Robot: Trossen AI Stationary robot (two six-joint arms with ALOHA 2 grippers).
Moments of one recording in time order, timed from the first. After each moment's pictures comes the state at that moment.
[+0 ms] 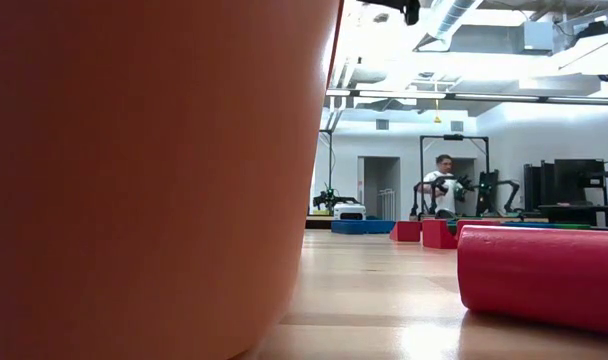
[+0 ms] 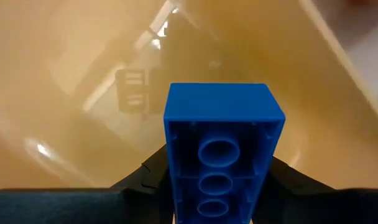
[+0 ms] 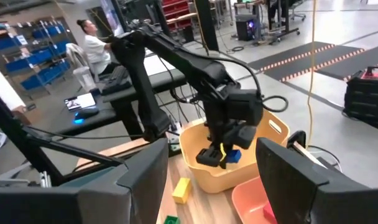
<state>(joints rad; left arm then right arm) 0.76 1.56 1.01 -0.93 0.01 0.00 -0.24 1.17 1.19 -0.13 -0.07 0.24</state>
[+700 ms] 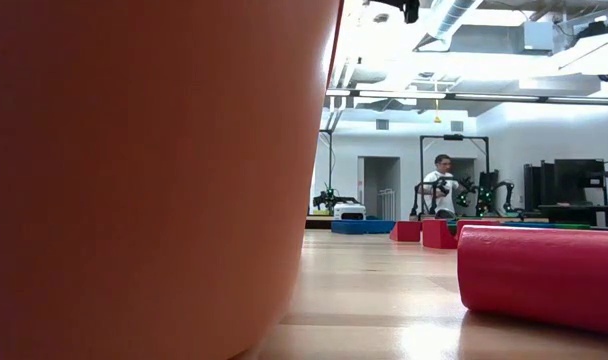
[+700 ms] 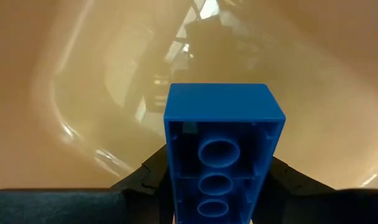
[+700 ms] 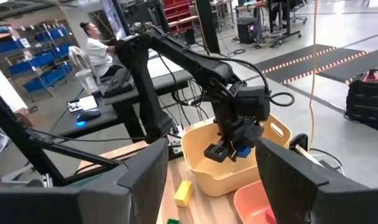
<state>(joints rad) 0.86 1.57 1.01 -0.88 -0.11 0.29 -0.24 1.17 1.19 -0.12 -0.07 0.24</state>
